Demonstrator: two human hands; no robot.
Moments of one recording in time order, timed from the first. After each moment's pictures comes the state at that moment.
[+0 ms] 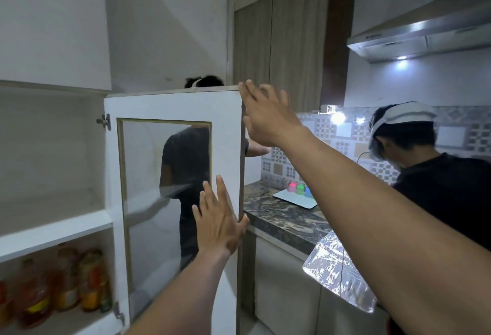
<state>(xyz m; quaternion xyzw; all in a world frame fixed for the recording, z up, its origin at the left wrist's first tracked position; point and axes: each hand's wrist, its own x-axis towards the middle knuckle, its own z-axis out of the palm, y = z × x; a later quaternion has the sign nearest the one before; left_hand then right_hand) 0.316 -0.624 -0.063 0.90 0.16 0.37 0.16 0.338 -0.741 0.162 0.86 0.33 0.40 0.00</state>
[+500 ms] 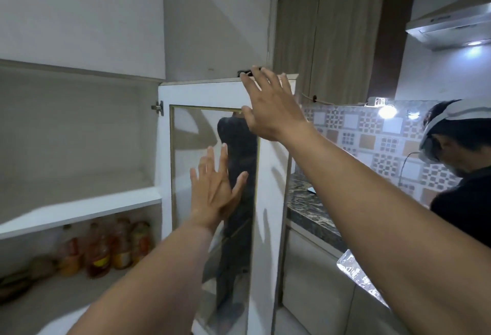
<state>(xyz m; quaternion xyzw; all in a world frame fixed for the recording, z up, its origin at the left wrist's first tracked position) 0.267 -0.536 -0.019 0.90 0.18 0.40 0.07 0.310 -0.668 0.152 0.81 0.40 0.43 -0.05</state>
